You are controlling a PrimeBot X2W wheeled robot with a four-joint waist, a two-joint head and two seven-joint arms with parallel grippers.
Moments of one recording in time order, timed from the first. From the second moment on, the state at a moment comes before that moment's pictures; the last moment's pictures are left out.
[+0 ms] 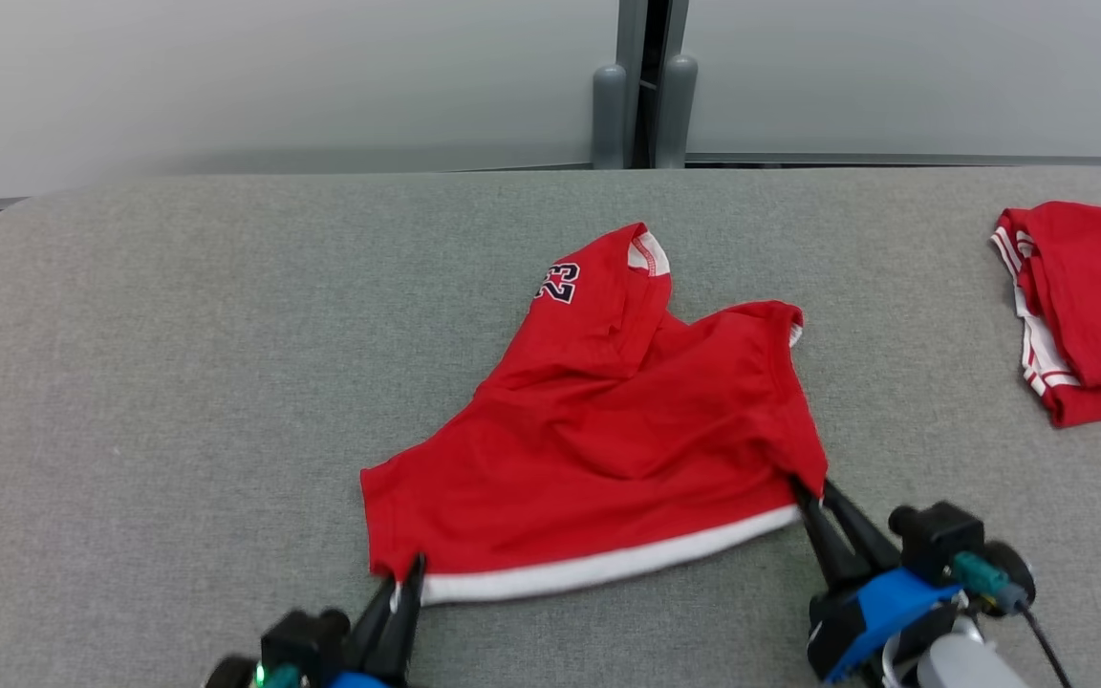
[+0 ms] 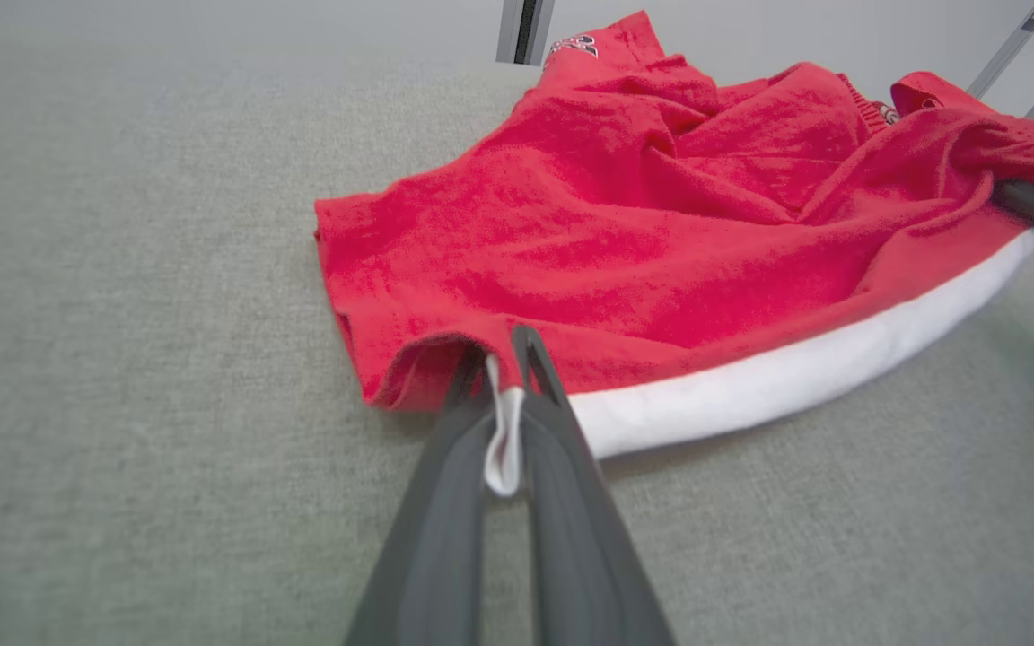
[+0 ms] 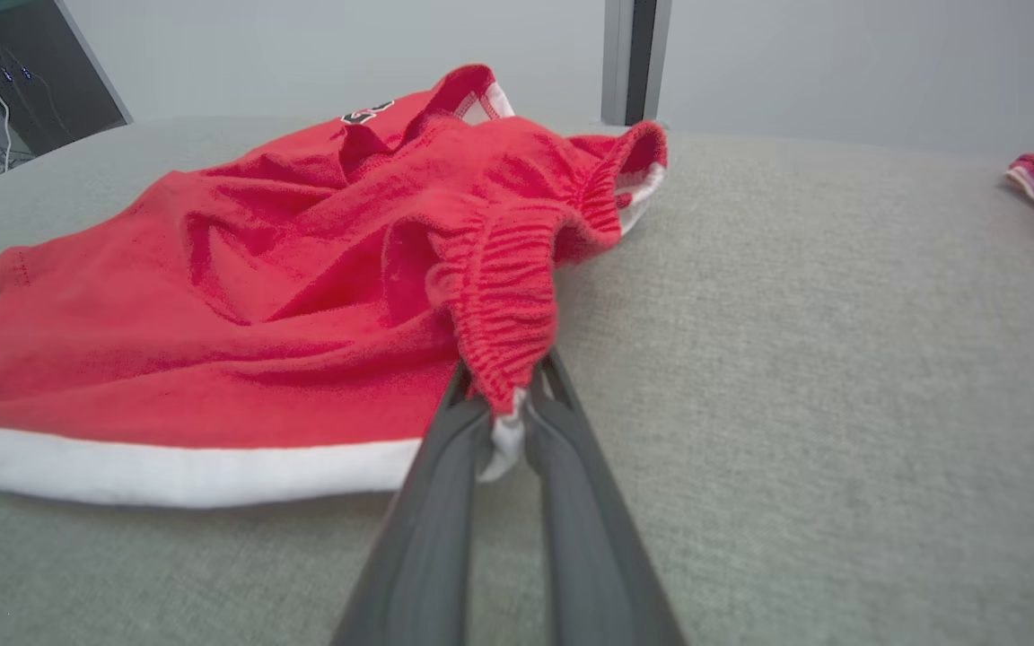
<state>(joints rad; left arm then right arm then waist) -0.10 0.05 -0.31 0.48 -0.24 -0.09 -0.26 -0.24 -0.20 0.31 0.55 0.23 0.13 -0.26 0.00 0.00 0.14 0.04</state>
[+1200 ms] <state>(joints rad) -1.51 0.16 -0.21 0.61 -0.08 -0.12 -0.26 -1.52 -0.22 0.28 0.78 0.22 0.13 -0.26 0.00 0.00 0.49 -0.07</state>
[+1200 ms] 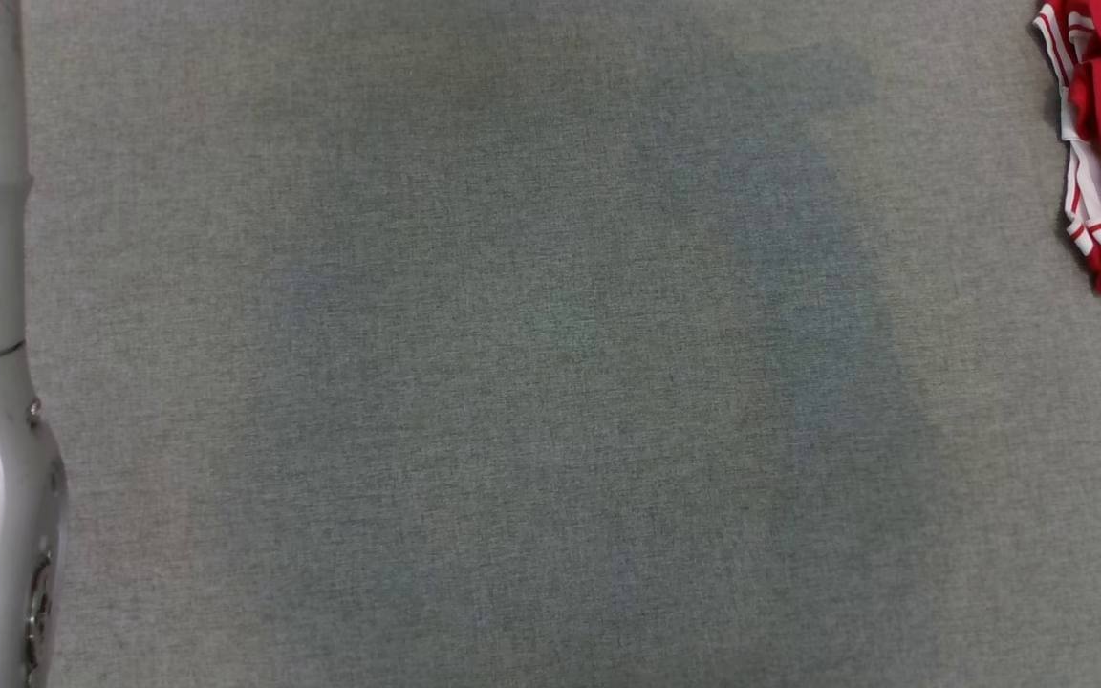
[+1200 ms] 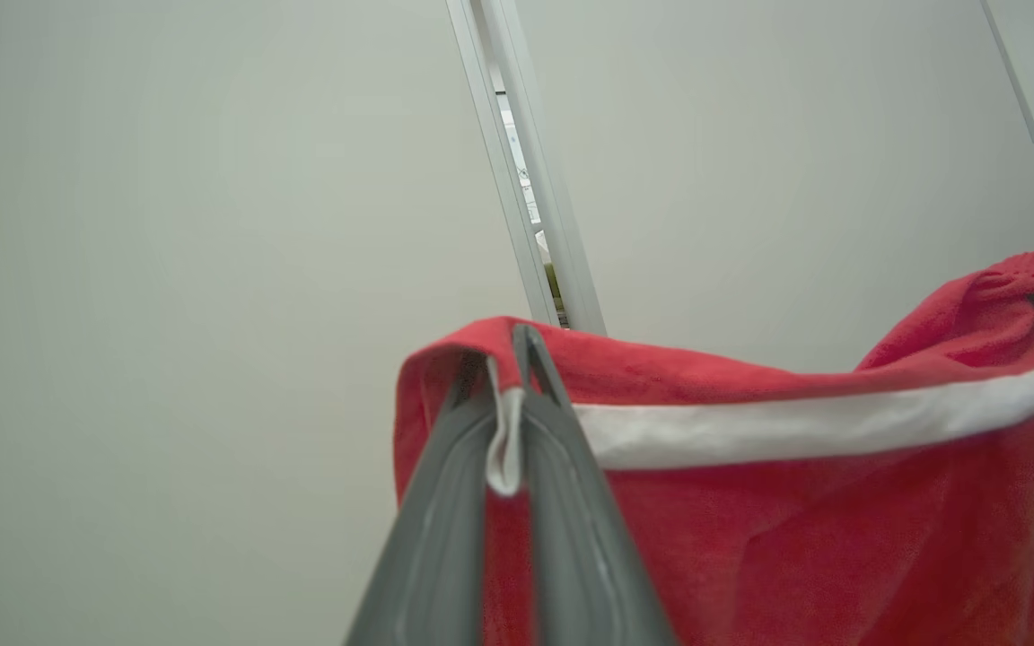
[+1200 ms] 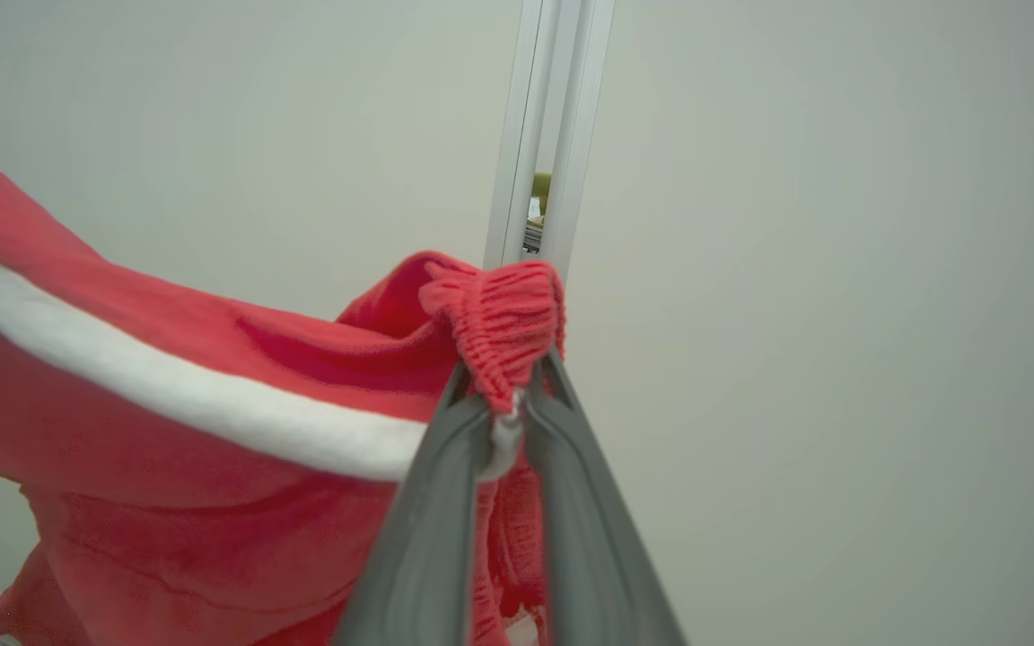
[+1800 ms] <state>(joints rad) -0.93 0.14 -0.19 0.42 -0.13 -0.09 -0.26 -0.96 -0.18 0.27 0.63 0.26 0.13 -0.26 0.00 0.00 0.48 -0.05</state>
